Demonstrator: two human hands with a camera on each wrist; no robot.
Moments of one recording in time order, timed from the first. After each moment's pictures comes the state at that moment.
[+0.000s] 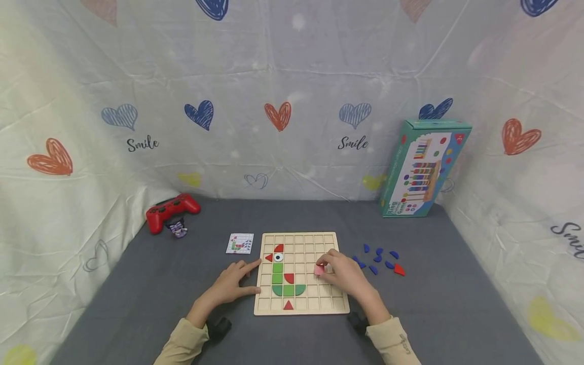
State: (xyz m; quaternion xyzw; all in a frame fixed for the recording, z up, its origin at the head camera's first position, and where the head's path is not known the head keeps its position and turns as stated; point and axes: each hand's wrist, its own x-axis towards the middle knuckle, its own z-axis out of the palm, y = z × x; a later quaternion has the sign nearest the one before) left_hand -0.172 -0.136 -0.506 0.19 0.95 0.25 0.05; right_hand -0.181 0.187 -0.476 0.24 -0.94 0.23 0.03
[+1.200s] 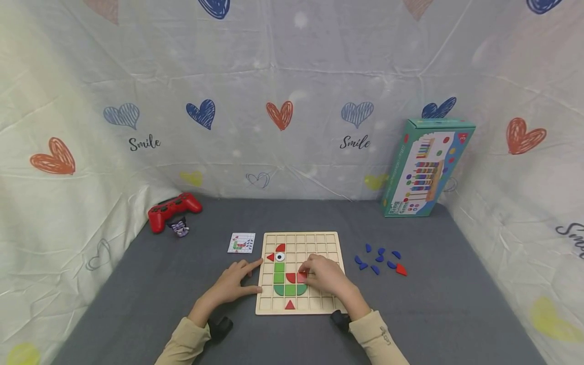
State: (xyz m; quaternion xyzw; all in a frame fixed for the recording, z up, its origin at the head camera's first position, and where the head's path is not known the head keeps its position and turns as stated) left_hand -0.173 -0.136 -0.505 0.19 0.95 0.25 0.05; right_hand -0.186 0.146 -0.480 0.31 -0.93 0.22 -0.01
